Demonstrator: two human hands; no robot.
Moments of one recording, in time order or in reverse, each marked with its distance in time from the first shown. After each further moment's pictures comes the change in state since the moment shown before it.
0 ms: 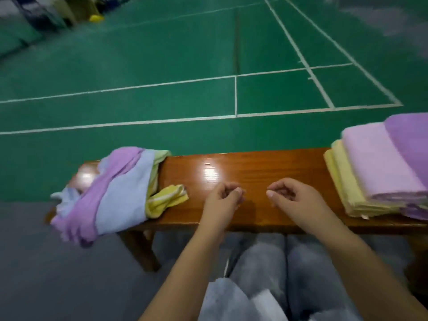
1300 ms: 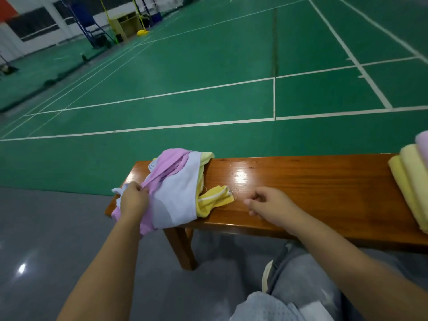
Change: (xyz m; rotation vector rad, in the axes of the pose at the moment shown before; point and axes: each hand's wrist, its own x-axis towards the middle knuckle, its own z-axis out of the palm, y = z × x) left_hand 0.057 -0.009 -0.302 0.804 0.765 -0.104; right_hand 0.041 -0.059 0.116 0.059 -0.328 -0.024
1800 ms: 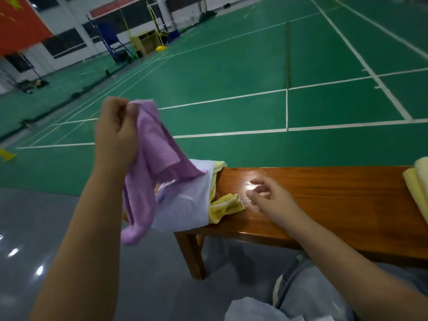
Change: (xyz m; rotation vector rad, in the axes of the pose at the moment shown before) left_hand -0.078 0.143 -0.155 -0.483 0.325 0.733; right_hand 0.006 -0.019 0.005 0.211 0.140 -0.156
